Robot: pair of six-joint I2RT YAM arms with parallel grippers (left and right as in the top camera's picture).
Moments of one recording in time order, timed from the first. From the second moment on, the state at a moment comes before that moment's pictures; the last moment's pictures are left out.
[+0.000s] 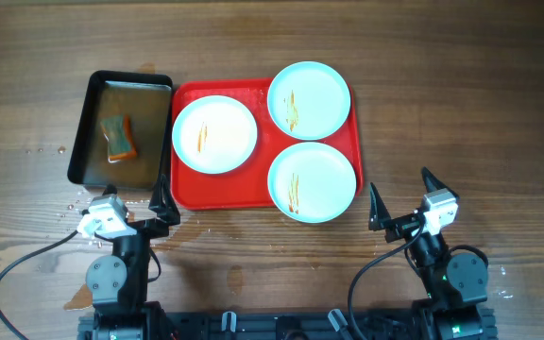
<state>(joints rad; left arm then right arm) 0.07 0.01 0.02 -0.08 0.01 -0.33 0.15 0.02 0.01 0.01 -0.13 0.01</state>
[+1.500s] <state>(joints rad) 0.07 0.01 0.02 -0.08 0.01 -0.33 0.15 0.02 0.01 0.07 -0.09 -0.07</state>
